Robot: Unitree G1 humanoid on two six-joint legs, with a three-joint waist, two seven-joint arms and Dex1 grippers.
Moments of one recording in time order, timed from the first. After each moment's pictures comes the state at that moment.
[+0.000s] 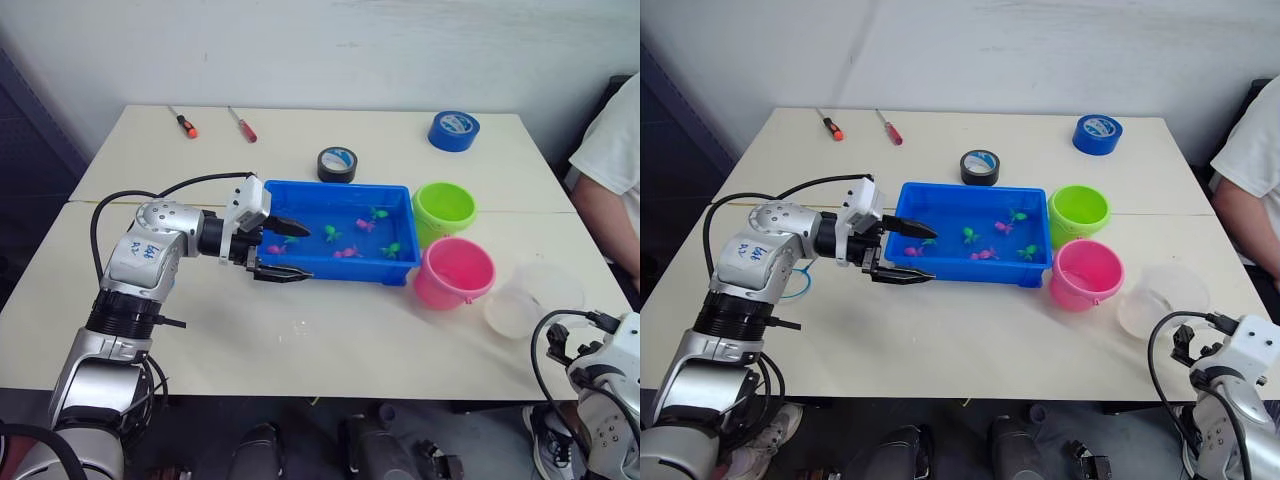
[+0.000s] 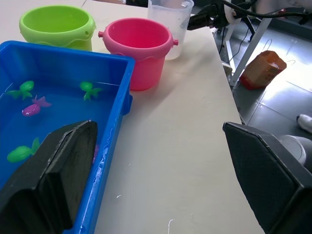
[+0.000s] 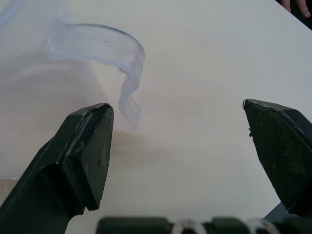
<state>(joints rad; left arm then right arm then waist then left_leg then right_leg) -0.78 0.61 -0.14 0.16 -0.33 0.45 -1.27 0.03 -0.26 -0.71 -0.33 0.37 0.84 -0.06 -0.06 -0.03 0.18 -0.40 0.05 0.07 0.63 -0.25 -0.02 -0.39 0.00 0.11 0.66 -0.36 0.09</state>
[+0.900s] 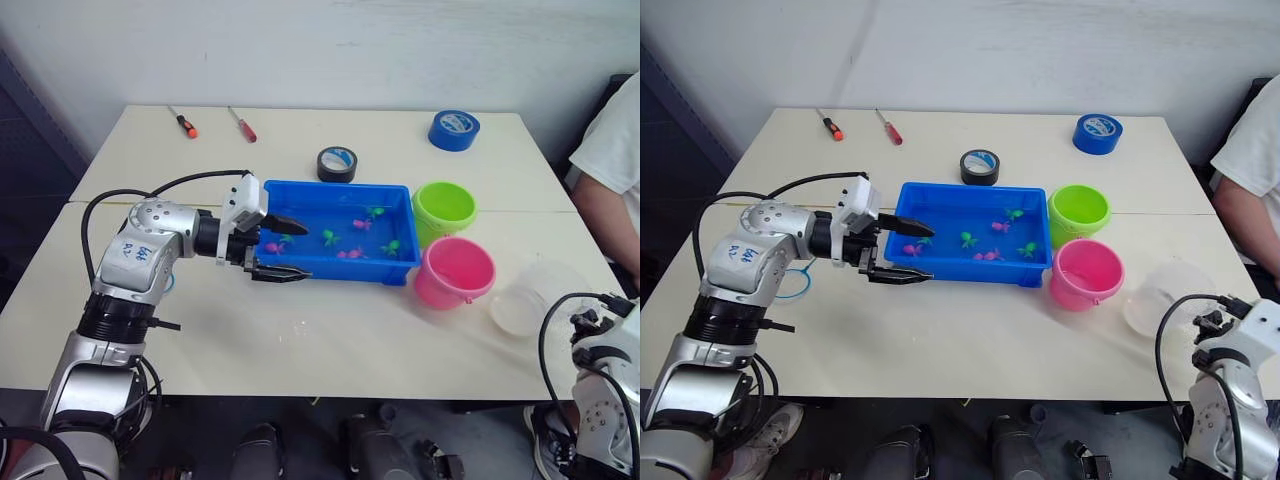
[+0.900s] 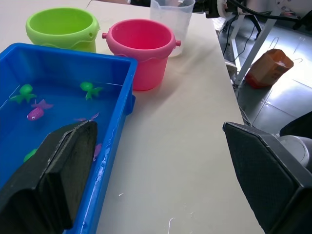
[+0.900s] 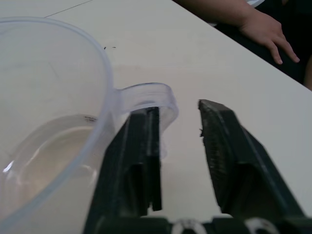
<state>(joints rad) -0.76 0.64 -0.13 0.09 -0.35 0.49 -1.24 -0.03 -0.26 -0.69 -0.23 0.37 0.58 -0.10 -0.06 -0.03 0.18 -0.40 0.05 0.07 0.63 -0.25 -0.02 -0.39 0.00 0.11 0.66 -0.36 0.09</state>
